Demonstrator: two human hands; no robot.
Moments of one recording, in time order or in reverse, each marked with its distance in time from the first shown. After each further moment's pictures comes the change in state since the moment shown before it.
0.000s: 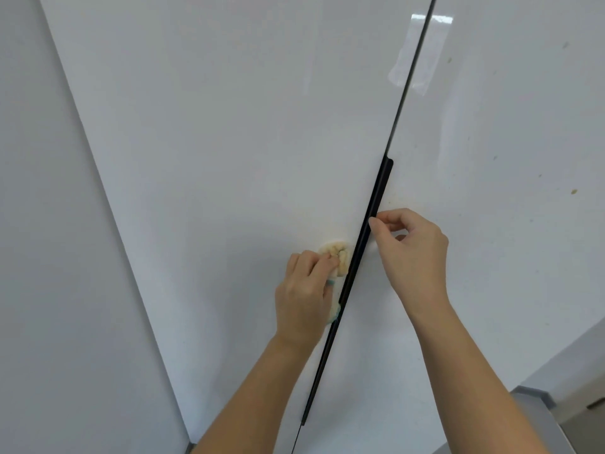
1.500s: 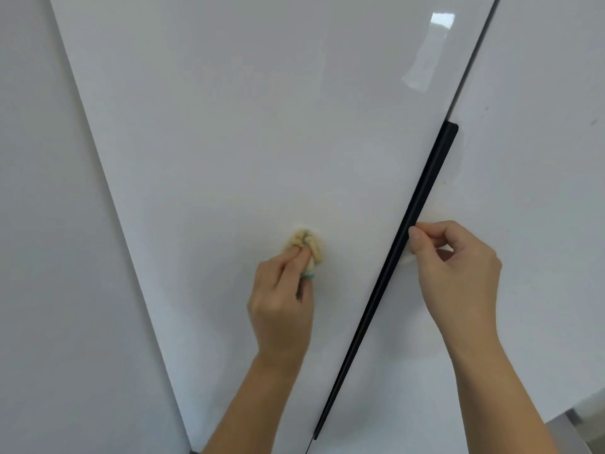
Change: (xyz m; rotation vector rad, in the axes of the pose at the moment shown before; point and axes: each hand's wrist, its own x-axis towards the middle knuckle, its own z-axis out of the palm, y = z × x) left_hand -0.027 -0.051 -0.013 -0.034 0.248 -0.110; right_hand -0.027 0.029 0.021 0.095 0.049 -0.012
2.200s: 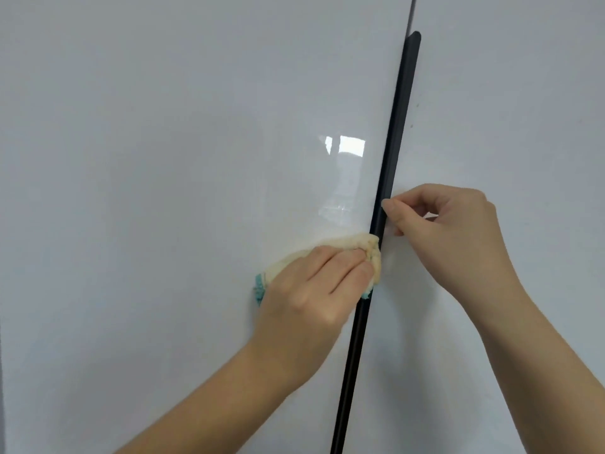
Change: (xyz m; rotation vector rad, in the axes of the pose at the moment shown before) left_hand -0.037 -0.020 0.053 -0.140 -0.002 0.788; right_hand -0.009 0.063 0.015 -0.229 0.103 -0.420
